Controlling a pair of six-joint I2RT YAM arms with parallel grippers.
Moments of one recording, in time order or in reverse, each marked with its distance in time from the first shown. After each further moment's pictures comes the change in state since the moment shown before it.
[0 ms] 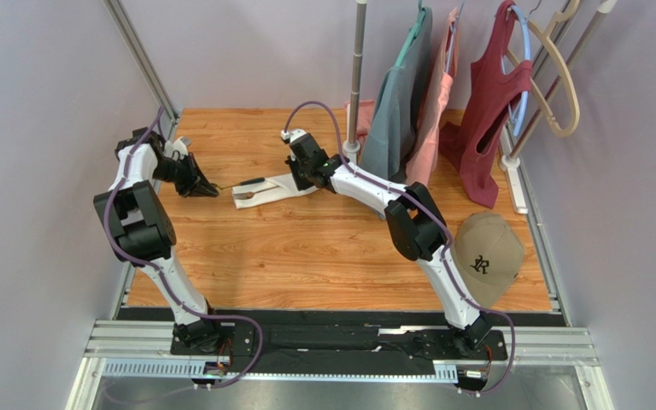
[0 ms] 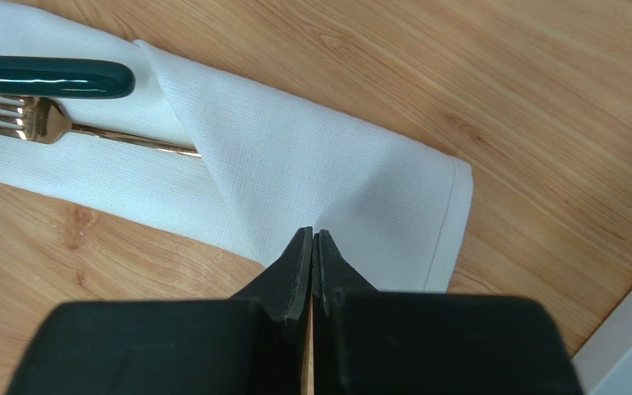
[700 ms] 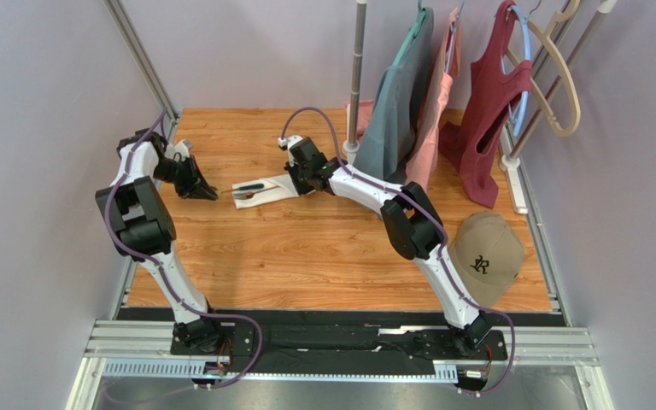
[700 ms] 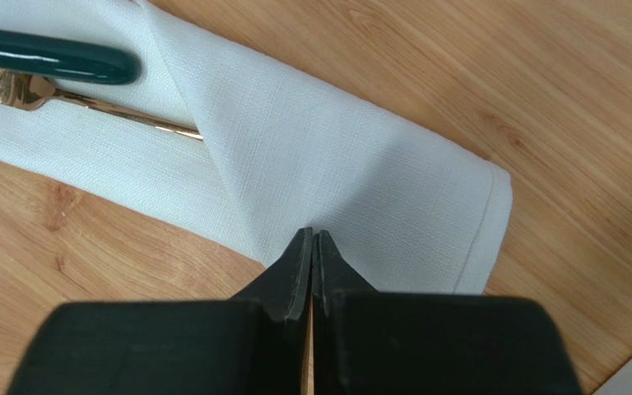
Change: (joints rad) left arm -0.002 0.053 0.034 -0.050 -0.041 0.029; right arm -0.004 0.040 0.003 0.001 -0.045 -0.048
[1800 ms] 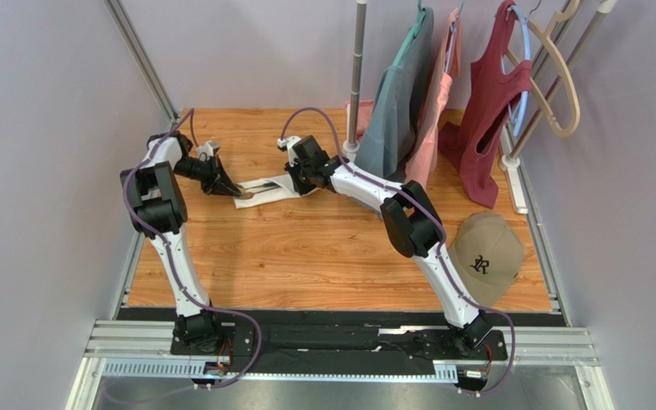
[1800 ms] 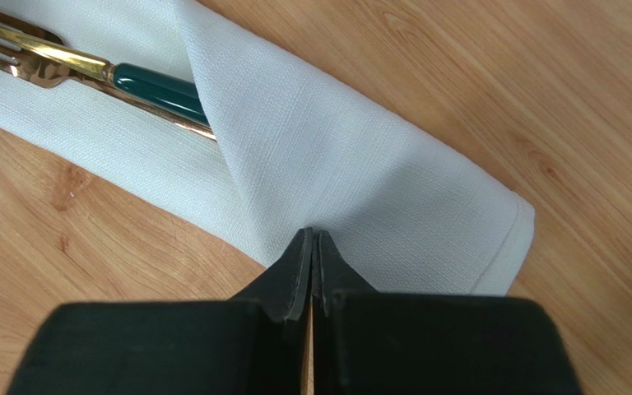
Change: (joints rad) left arm -0.105 0.275 0.171 -0.025 0.185 0.007; right arm -0.023 0.030 0.027 -0.004 -0.128 -0.071
